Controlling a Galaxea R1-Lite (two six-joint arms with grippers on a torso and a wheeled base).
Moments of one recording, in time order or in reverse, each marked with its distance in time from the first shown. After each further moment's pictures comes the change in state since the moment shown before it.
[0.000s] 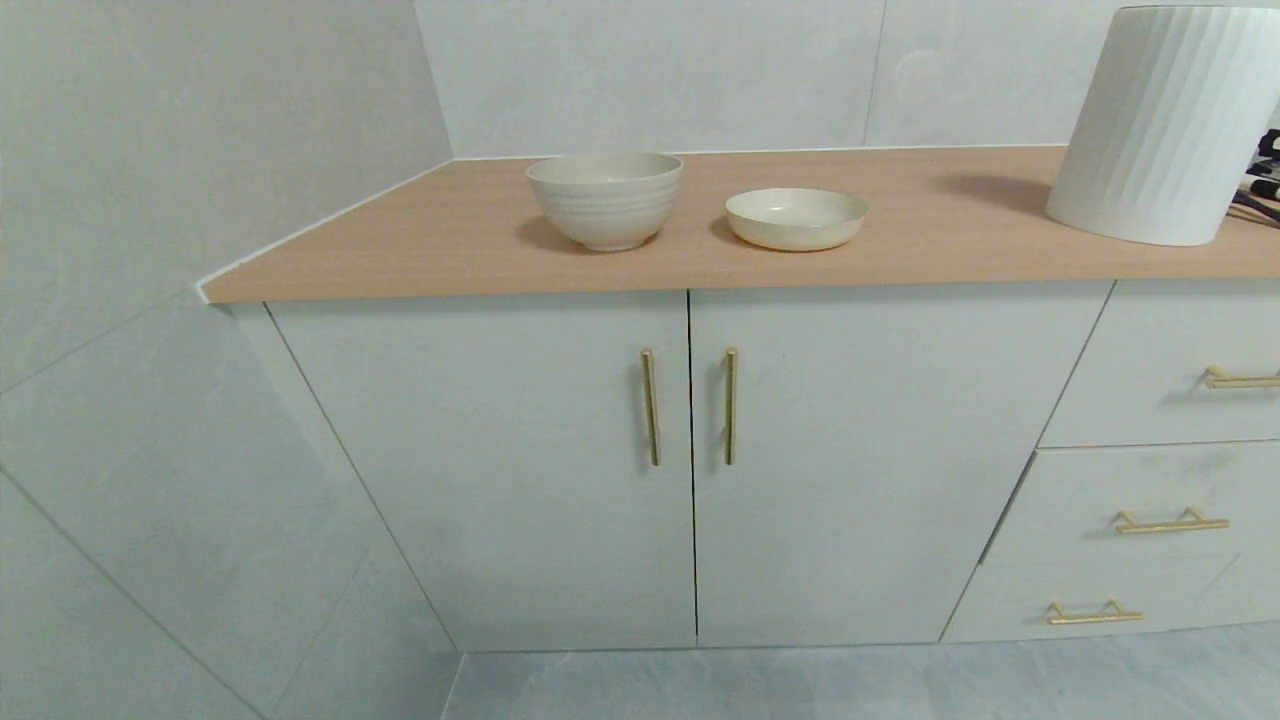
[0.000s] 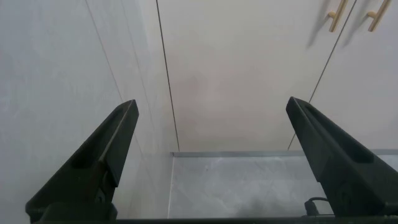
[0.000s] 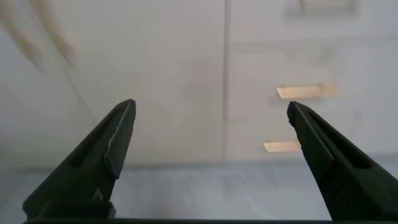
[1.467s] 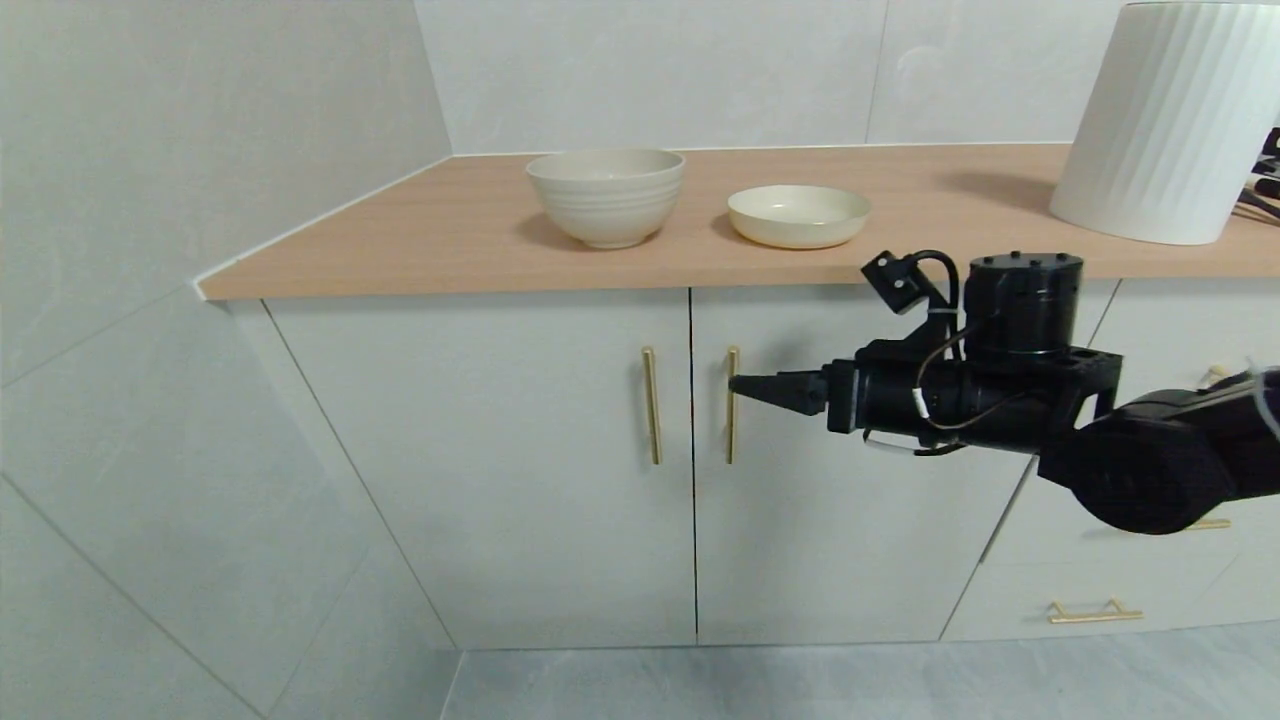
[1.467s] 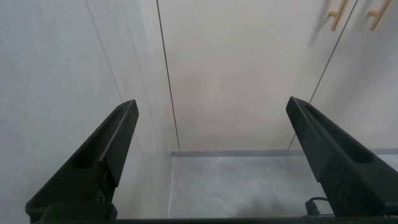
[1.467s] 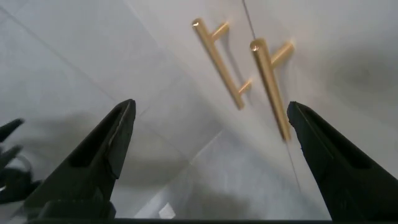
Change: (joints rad) left arm 0.000 0.000 0.000 0.000 0.000 0.000; right arm 0.474 1.882 -0.969 -0.690 0.510 0.241
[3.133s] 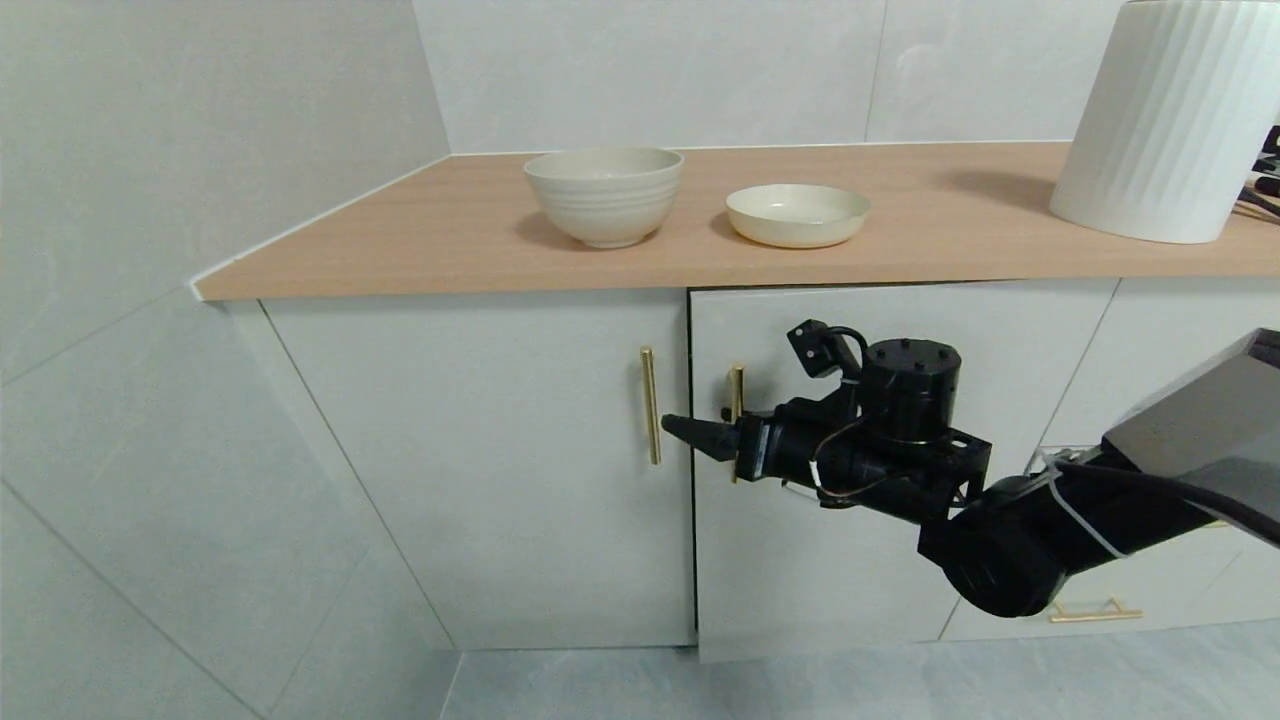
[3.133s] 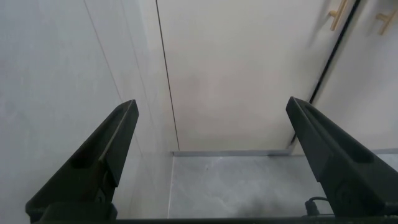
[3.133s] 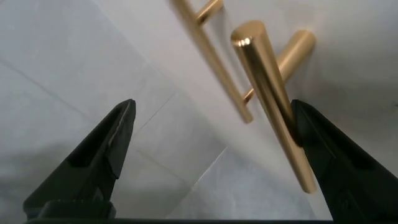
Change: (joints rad) left arm 0.000 0.000 0.000 0.000 0.000 0.000; right arm 0.160 0.191 0.061 -0.350 -0.201 0.119
